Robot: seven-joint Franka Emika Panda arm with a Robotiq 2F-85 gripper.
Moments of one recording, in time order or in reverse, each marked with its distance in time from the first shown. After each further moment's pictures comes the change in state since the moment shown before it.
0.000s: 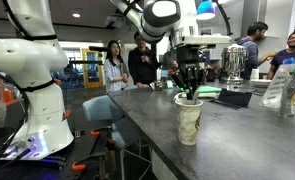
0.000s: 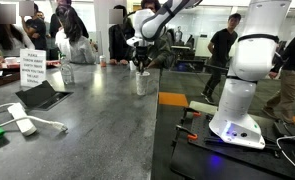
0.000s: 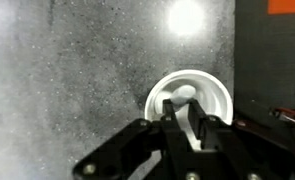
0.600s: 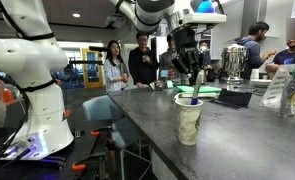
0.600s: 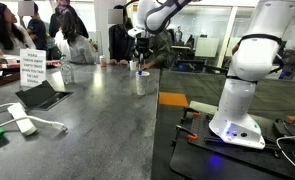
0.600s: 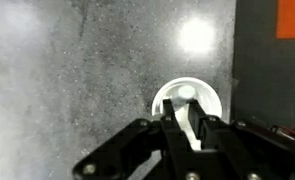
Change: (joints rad) arm 0.009 -0.111 0.000 -0.018 -0.075 -0.002 -0.017
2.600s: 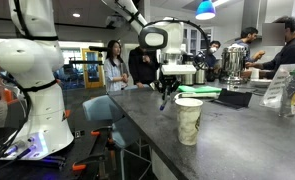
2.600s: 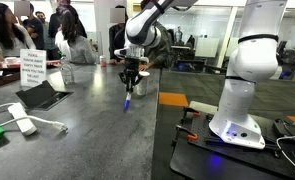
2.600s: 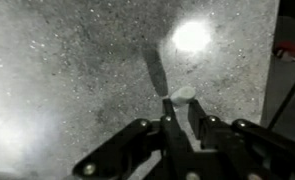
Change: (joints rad) arm 0.159 0.171 0.103 -0.035 0.633 -0.031 0.050
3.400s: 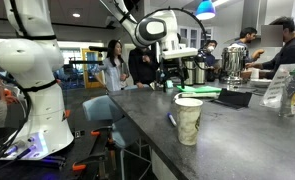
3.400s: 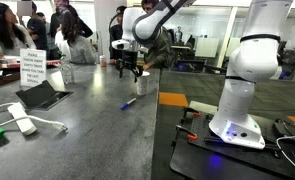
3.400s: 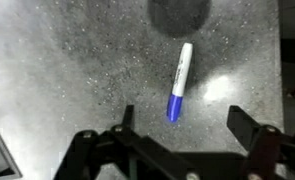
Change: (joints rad) arm 0.002 -0.077 0.014 -0.009 -0.406 0.086 0.345
